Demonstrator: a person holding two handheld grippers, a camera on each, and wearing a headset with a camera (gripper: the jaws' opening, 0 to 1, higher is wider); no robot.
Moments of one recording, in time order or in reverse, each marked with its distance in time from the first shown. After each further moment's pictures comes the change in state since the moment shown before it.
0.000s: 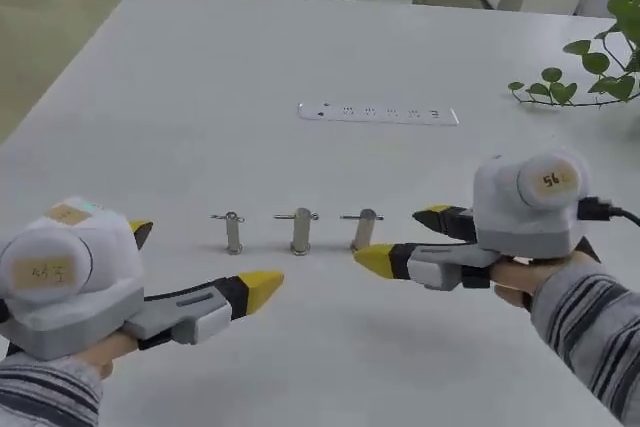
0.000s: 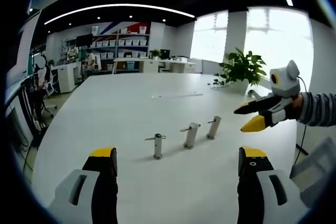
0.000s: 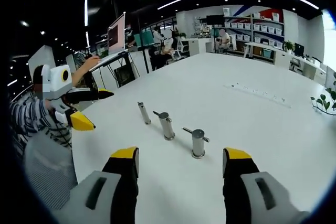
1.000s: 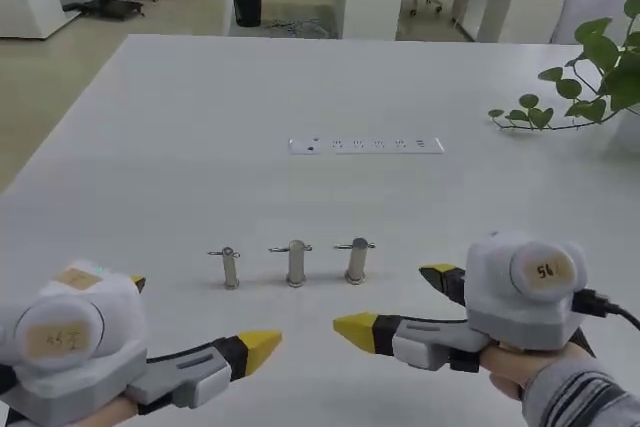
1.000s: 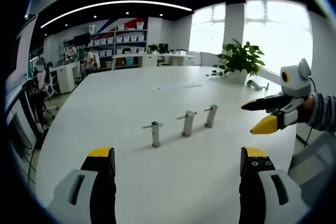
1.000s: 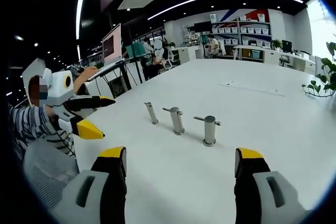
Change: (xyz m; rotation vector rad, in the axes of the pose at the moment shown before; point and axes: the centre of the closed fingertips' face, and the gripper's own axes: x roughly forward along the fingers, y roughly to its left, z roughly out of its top) left arm -0.009 -0.004 -0.019 0.041 0.058 0.008; right arm -0.012 0.023 -0.020 0.075 -0.079 -0.056
